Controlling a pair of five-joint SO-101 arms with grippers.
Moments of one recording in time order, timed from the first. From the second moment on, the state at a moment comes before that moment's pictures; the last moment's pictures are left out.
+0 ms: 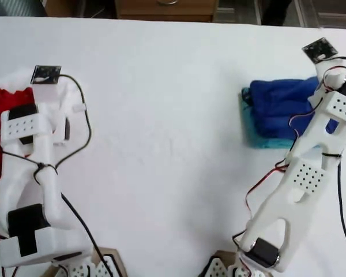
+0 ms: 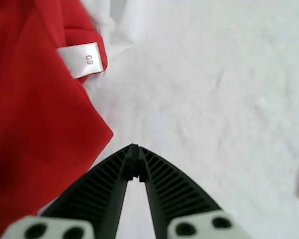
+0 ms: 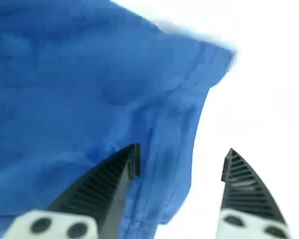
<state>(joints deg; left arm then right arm) -24.6 -4.9 24.2 63.6 -12.9 27.2 66.8 -91.7 92.1 56.0</state>
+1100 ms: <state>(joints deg) -24.7 -4.9 24.3 62.2 -12.9 16.1 40.1 -49.4 99.9 32.9</state>
